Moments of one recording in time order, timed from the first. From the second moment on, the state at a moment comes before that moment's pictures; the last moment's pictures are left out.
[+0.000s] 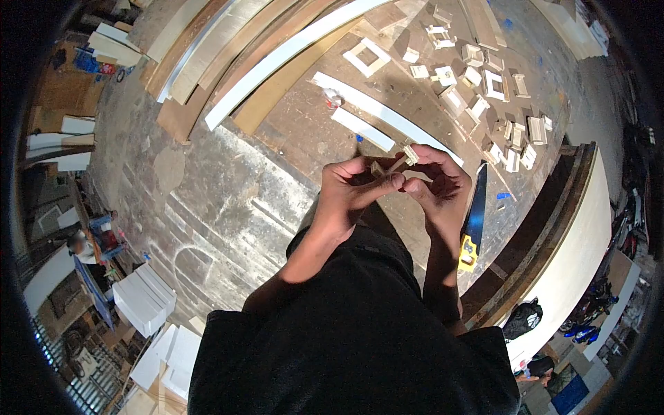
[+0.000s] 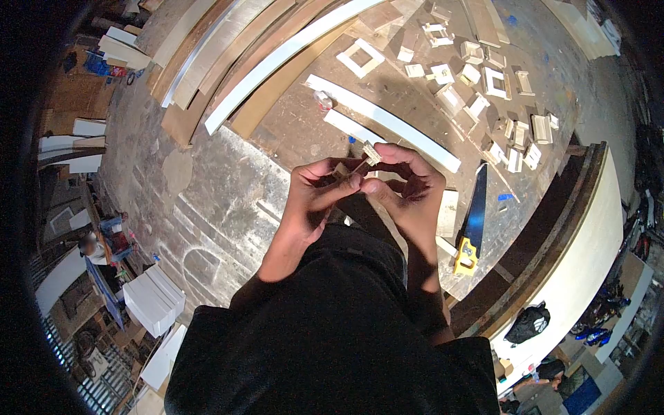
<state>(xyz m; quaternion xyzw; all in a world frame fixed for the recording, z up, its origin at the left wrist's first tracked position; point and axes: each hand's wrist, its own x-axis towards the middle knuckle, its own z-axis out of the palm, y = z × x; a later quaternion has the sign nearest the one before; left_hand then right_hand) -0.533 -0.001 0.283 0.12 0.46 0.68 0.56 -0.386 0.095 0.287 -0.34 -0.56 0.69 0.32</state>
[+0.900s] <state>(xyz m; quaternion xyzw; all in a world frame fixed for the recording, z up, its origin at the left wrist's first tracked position) -0.527 0.003 0.299 0.21 0.46 0.74 0.44 -0.404 0.080 0.283 -0.32 -0.45 0.68 0.48</state>
